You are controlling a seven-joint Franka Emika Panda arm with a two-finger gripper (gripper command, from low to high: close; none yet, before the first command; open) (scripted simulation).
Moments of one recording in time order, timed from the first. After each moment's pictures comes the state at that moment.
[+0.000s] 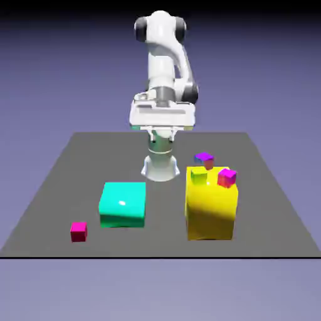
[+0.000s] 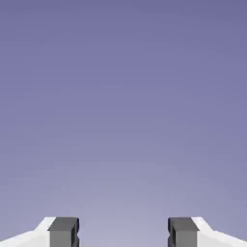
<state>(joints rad) 0.01 -0.53 -0.02 -2.79 0.03 3.02 0.69</state>
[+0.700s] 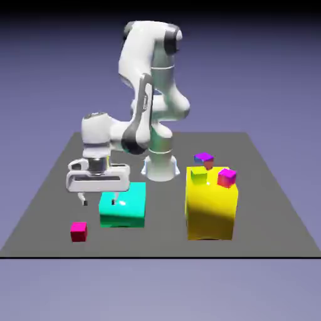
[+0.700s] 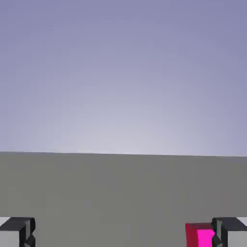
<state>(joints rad) 0.02 0.23 -0.45 -2.40 0.52 2.74 -0.12</state>
